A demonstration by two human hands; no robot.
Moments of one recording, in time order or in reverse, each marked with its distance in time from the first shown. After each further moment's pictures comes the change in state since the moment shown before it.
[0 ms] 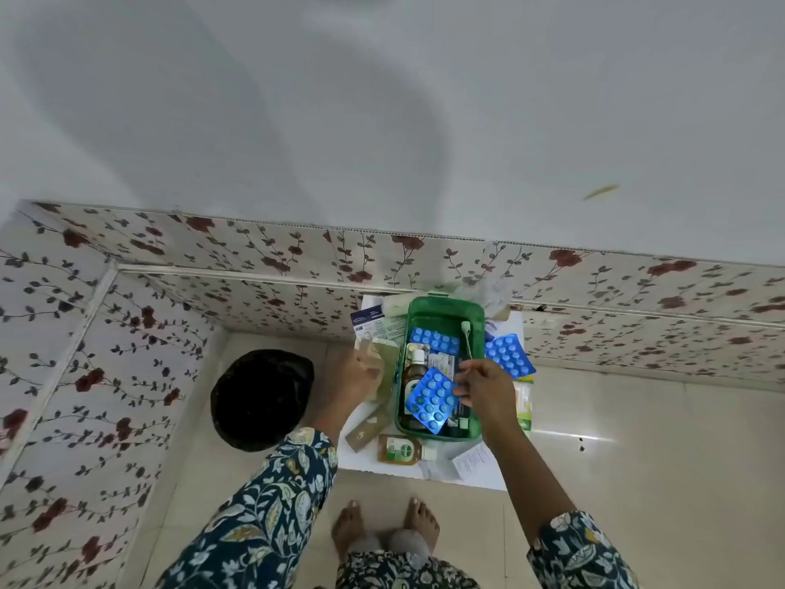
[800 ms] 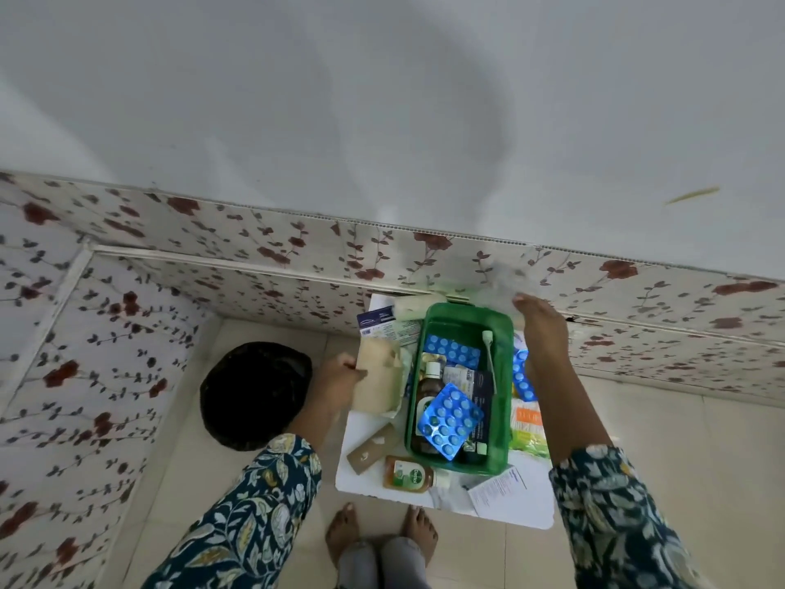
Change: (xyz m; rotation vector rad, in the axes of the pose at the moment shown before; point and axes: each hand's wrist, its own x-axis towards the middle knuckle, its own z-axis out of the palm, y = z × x) left_hand 0.065 -0.031 -0.002 -0.338 -0.022 -0.192; right_hand 0.107 -0.060 0.003 0.103 0.180 -0.061
